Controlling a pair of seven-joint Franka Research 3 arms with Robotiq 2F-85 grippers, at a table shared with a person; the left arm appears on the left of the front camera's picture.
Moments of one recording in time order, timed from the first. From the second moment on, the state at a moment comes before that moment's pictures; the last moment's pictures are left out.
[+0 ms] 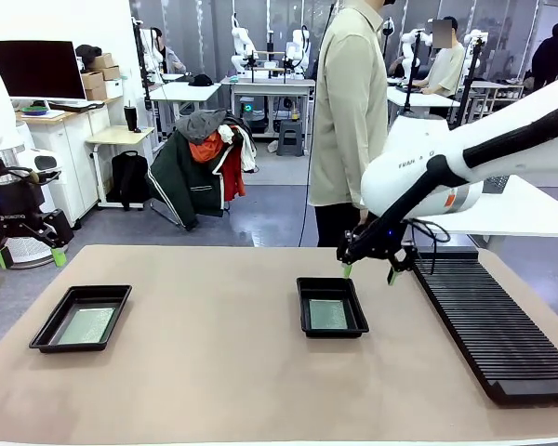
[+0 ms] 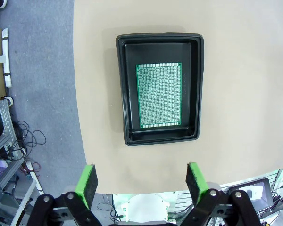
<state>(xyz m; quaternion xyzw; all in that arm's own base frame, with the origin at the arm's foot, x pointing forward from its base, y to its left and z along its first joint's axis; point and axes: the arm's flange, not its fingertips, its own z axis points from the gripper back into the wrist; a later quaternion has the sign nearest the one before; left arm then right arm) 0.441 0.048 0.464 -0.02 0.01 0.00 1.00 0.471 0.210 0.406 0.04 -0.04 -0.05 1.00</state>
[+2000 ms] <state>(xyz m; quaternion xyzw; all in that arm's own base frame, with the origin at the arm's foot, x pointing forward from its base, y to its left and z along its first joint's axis) 0.441 0.048 0.464 -0.02 0.01 0.00 1.00 0.473 0.215 0.426 0.03 -0.03 -0.05 1.00</state>
